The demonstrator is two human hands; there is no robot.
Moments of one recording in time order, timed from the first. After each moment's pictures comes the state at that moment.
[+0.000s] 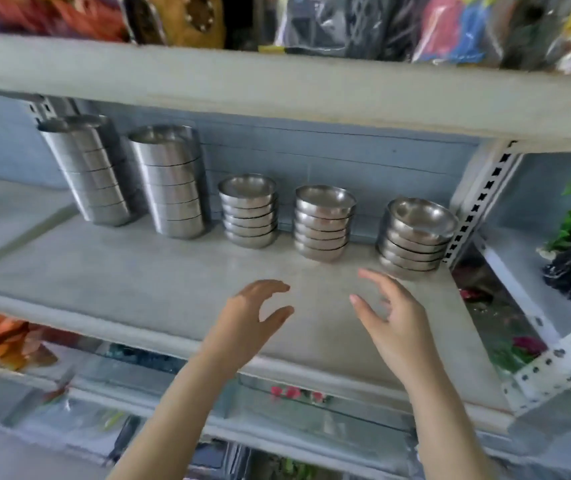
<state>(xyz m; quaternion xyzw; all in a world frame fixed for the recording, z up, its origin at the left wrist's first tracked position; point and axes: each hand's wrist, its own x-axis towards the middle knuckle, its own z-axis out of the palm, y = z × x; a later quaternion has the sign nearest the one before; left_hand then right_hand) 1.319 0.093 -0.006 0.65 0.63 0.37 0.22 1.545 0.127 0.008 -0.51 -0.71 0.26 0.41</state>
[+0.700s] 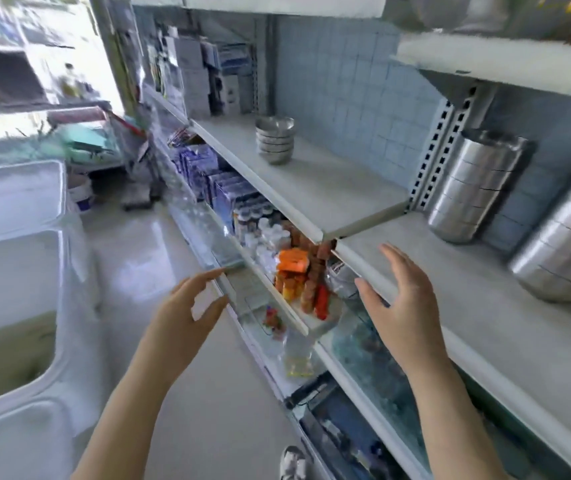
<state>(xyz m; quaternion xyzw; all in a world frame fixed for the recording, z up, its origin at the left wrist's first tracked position) 0.941 -0.264 -0.015 0.25 0.85 0.46 -0.01 1.086 -0.013 0.007 -0.20 -0.88 0.29 0.33</state>
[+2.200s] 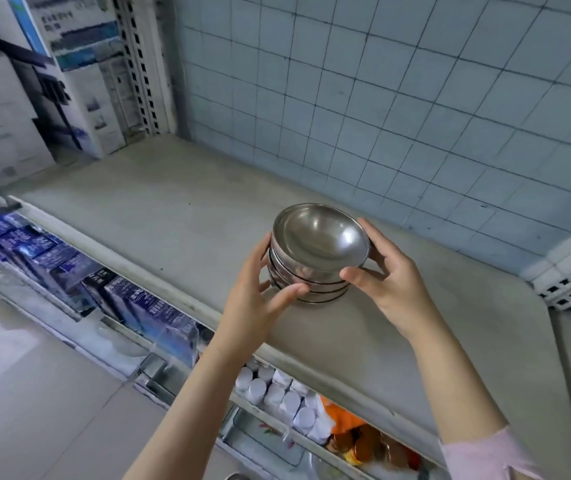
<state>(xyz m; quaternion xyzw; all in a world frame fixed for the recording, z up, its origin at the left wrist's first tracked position) 0.346 0.052 -0.046 0.42 0.61 0.60 0.29 0.519 0.162 0.007 -0.33 -0.73 0.50 0.33</state>
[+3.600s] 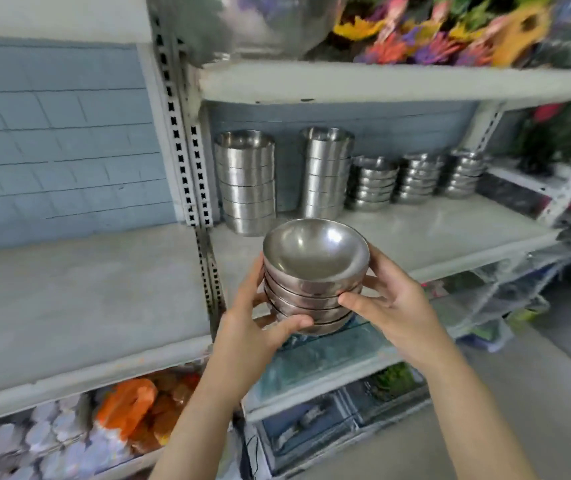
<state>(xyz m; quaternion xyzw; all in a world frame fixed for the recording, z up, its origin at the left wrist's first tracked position) 0.766 -0.021 0.018 0.68 0.39 0.44 0.44 0.967 -0.074 0.056 -0.52 -0.54 0.35 0.55</state>
